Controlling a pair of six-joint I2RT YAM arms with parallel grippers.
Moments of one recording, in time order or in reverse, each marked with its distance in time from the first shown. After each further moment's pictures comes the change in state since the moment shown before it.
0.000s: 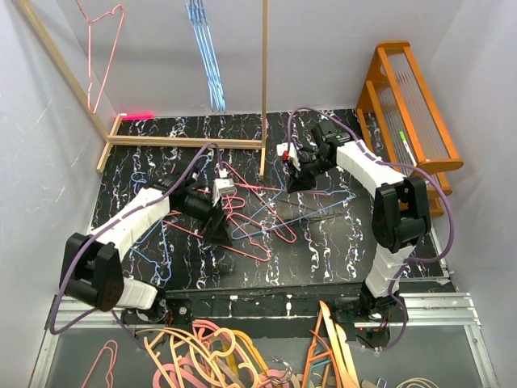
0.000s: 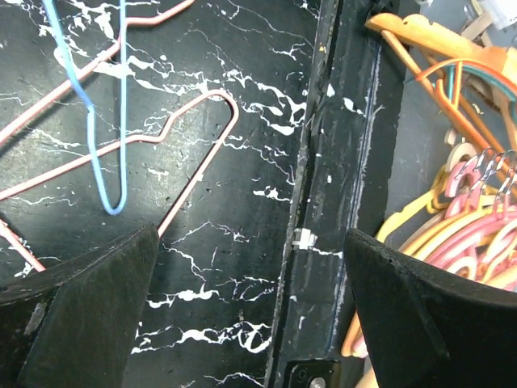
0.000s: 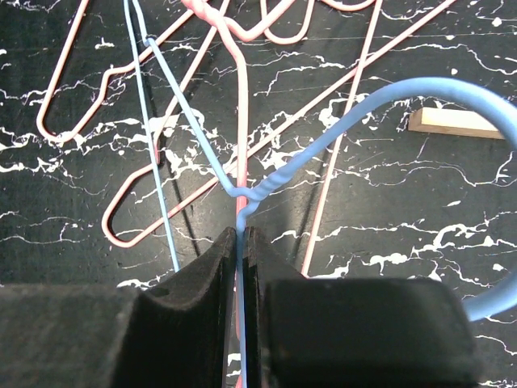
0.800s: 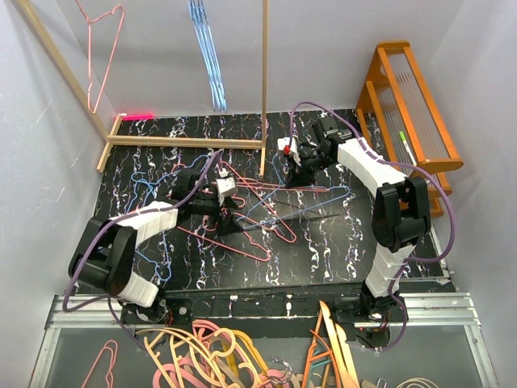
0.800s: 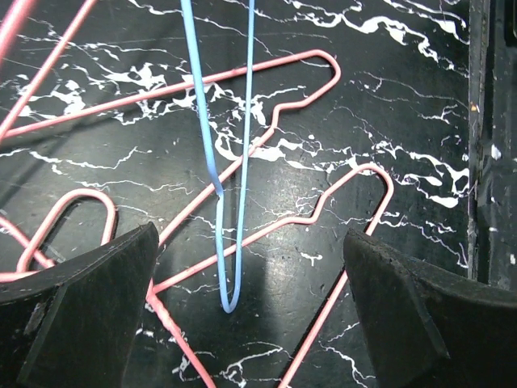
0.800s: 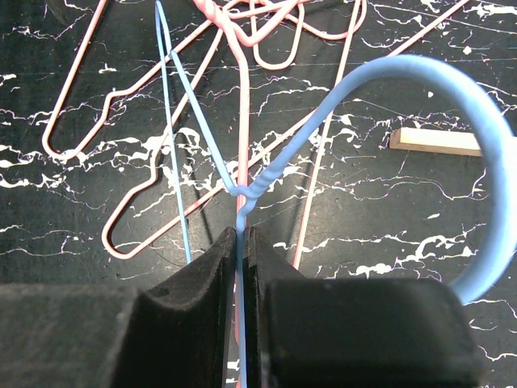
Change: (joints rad) left arm 0.004 0.035 -0.327 0.895 -0.071 -0.132; right arm -0.011 0.004 0.040 0.010 -0.046 0.032
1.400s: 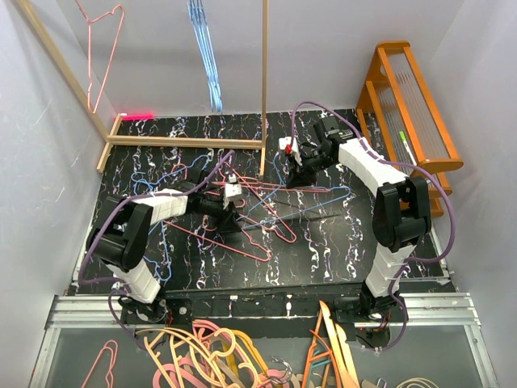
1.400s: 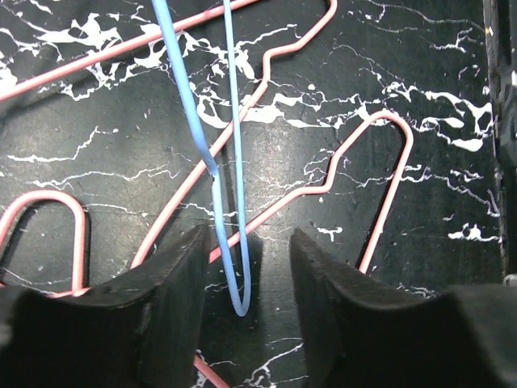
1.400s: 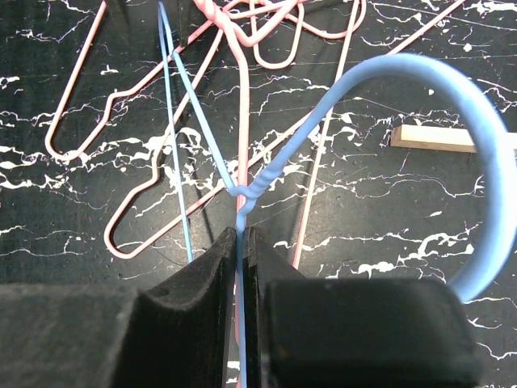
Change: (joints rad) left arm 0.000 0.225 0.132 -0.223 0.071 0.284; right arm -0.009 0.000 -0.005 -0.001 -0.008 0.001
